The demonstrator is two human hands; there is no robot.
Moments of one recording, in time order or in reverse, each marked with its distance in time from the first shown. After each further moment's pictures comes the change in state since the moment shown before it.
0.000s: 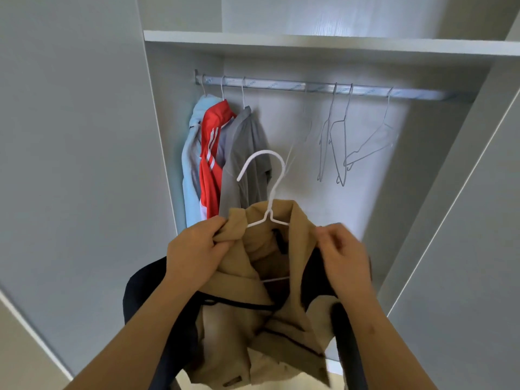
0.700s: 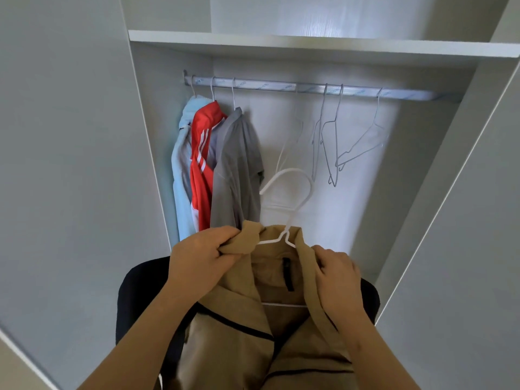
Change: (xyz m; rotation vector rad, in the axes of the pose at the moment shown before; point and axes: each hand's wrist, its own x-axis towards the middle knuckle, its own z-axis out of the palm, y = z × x) left_hand 0.000 0.025 -0.010 -0.083 -0.085 0.247; right_hand -0.009 0.019 0.006 -0.510 -0.191 -0.080
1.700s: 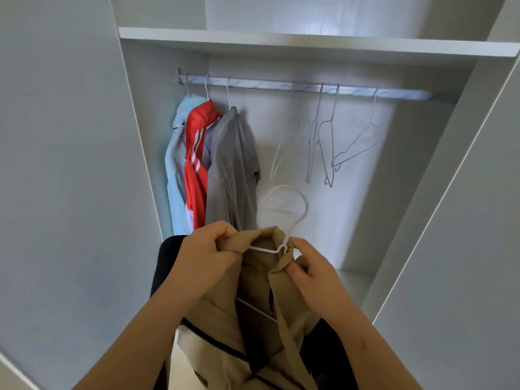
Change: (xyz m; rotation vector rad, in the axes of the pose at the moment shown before) left_hand 0.008 0.009 0.005 -0.383 -0.054 -0.316; right_hand 0.001 -0.006 0.000 0.495 -0.189 -0.074
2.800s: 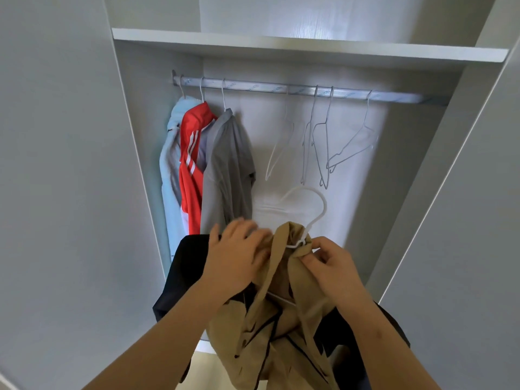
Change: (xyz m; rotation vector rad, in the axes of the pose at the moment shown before) left_hand 0.025 -0.015 0.052 0.686 -0.174 0.207; right_hand 0.011 0.006 -0.025 0.084 0.195 0.215
